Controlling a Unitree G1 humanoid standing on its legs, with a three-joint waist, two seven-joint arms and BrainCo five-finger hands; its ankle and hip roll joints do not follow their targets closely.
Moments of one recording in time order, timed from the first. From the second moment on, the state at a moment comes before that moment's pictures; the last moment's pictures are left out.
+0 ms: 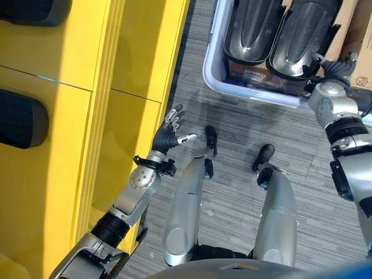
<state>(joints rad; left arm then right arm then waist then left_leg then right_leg) -0.20 0.50 -0.43 0.03 -0.54 -0.24 0.16 -1.11 -0.61 0.26 0.98 0.61 0.13 -0.67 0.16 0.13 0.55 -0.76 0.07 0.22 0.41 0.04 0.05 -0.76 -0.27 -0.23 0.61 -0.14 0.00</state>
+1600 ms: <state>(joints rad) -0.16 0.52 -0.41 0.02 -0.57 -0.27 0.16 -1.22 -0.68 0.46 1.13 0.50 0.31 -0.63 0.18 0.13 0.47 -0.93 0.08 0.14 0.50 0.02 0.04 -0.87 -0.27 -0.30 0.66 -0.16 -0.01</state>
